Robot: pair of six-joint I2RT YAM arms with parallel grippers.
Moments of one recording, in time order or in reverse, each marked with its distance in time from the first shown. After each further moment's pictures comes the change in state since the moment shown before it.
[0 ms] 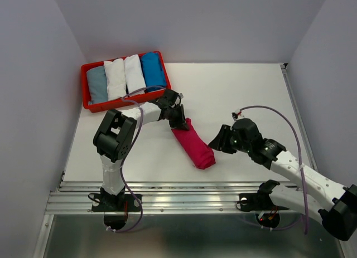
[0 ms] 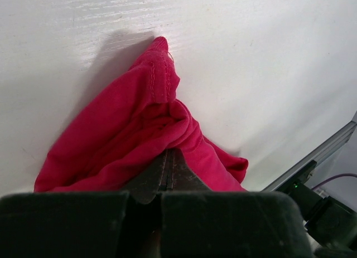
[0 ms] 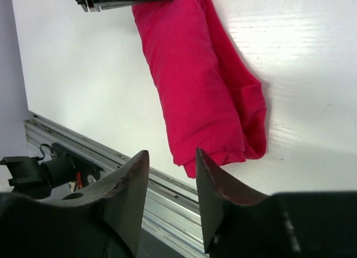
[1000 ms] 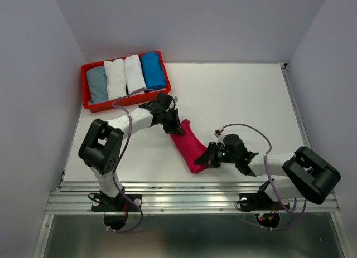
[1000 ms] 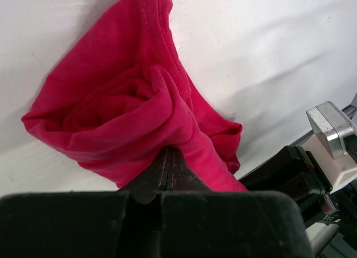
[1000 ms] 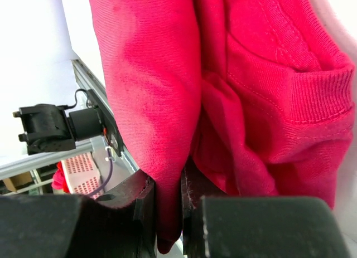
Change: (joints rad) left arm 0.000 -0.217 -0.153 -0.066 -0.014 -0.010; right arm 0.040 0.427 -0.372 0.909 -0.350 0.216
